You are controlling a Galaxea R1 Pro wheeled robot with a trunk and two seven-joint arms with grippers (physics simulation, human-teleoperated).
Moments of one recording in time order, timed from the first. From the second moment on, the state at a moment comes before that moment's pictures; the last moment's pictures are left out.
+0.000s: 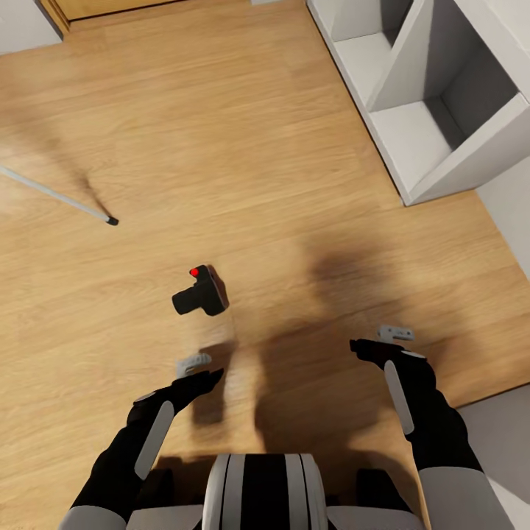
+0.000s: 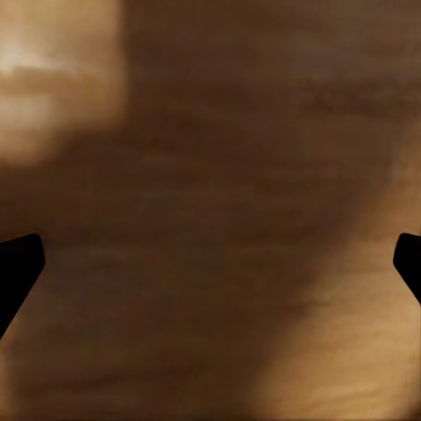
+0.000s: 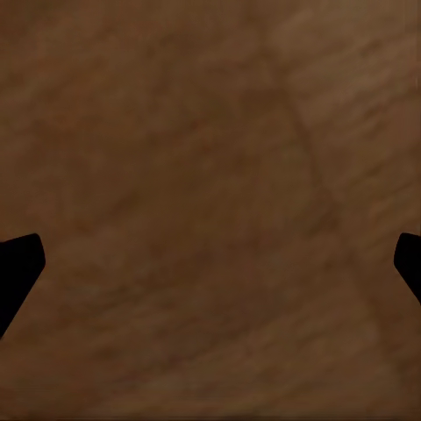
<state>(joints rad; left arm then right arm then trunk) -0.45 -0.04 -0.03 -1.16 0.36 0.53 -0.02 -0.58 -0.01 -0.11 -1.31 -0.09 0.75 -0.11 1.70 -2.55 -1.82</state>
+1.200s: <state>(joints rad) -0.45 -0.08 -0.03 -1.18 0.35 0.51 -0.01 -0.58 -0.01 -0.11 -1.32 -0.09 0.76 -0.11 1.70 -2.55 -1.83</state>
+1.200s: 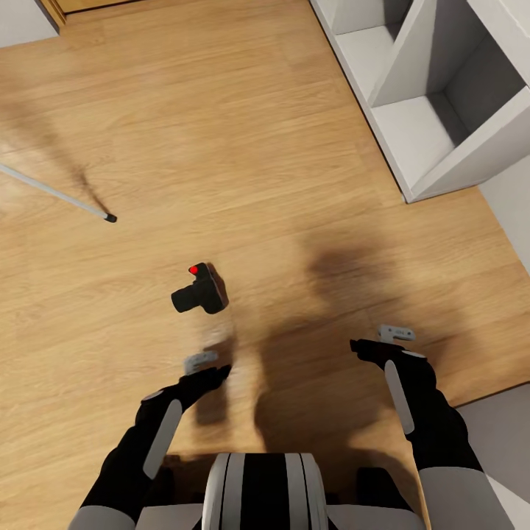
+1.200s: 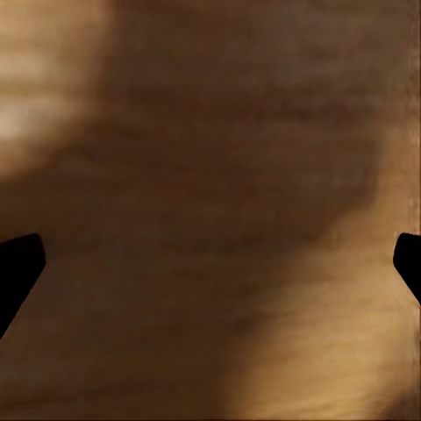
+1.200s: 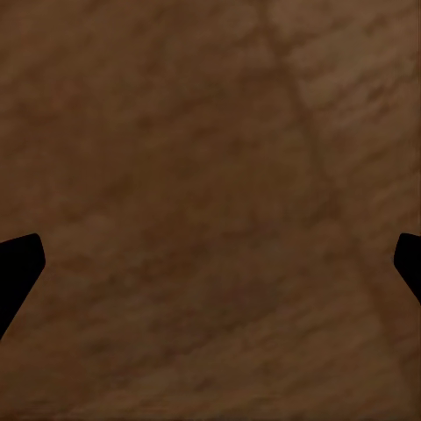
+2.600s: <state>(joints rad) -0.55 -0.17 -0.05 -1.18 0.12 0.23 0.08 -0.58 -0.01 -0.12 -1.30 -0.09 0.76 -0.12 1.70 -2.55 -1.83</state>
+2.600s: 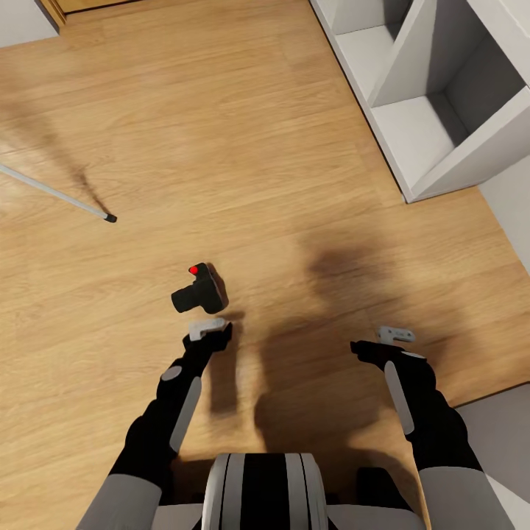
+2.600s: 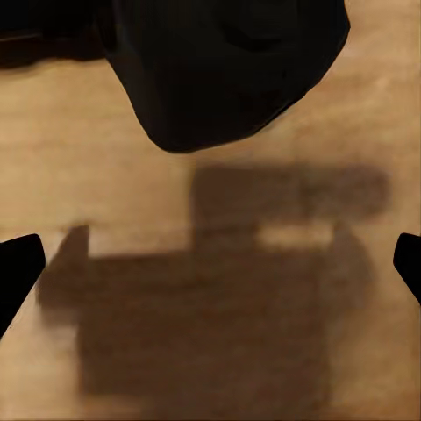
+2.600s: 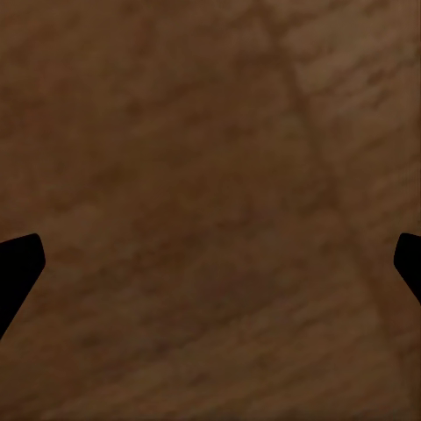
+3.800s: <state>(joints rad) -0.64 -0.17 -0.05 -1.01 0.13 0.10 0.20 -0.58 -0.01 -0.12 -1.30 -0.09 0.75 -0.12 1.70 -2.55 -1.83</state>
